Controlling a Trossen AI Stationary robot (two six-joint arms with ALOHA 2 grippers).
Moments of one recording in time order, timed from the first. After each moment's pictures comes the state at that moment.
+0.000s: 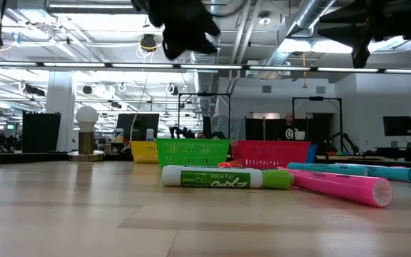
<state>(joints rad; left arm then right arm) -0.18 1.59 1.18 -0.28 0.01 -0.22 0.05 0.35 0.29 0.13 0.31 0.41</state>
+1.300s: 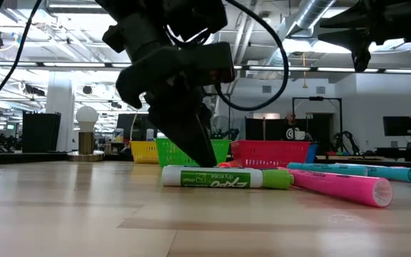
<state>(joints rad) -0.24 1.96 1.18 -0.22 0.02 -0.03 0.05 0.35 0.29 0.08 0.31 0.41</state>
